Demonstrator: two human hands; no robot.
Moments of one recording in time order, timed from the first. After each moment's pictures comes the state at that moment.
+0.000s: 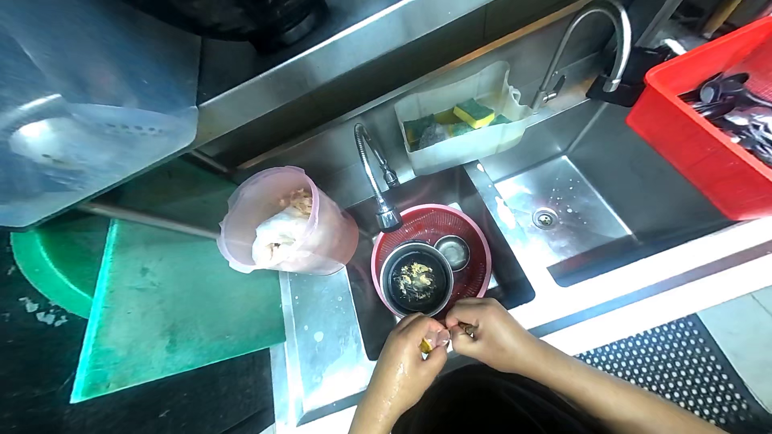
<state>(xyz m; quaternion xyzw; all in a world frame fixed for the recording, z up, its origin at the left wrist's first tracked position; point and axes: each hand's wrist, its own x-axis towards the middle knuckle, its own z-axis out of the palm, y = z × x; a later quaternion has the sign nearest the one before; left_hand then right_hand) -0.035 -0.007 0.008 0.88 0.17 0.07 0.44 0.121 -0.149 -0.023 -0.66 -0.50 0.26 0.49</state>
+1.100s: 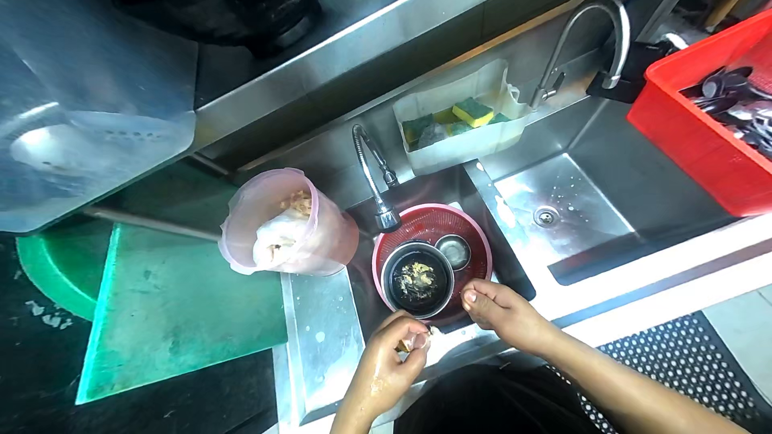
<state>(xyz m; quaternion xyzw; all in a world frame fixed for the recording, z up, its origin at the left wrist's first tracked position) -0.050 0.017 0.016 0.84 0.15 0.08 0.51 0.151 -0.159 -0.010 -0.58 -0.30 0.50 0.57</state>
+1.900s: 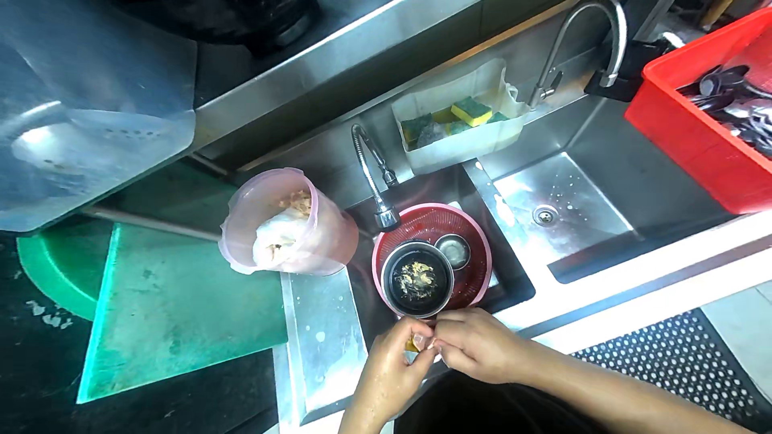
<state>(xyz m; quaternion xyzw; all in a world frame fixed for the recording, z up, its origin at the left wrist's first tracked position) -0.051 0.003 0.015 0.85 0.16 0.10 0.49 0.112 -0.143 -0.015 -0.59 -0.63 0.23 0.45</state>
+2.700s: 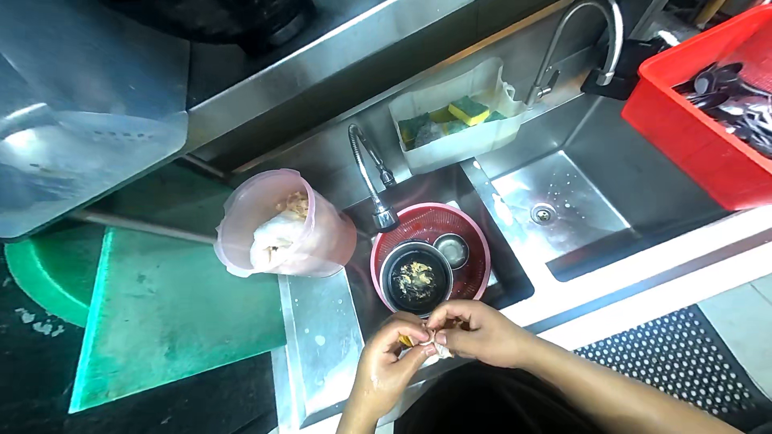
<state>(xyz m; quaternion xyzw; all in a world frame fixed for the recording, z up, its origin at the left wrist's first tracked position) -0.051 0.011 0.007 0.72 0.11 0.17 0.66 0.124 -0.143 0.000 -0.50 -0.35 0.56 0.56</state>
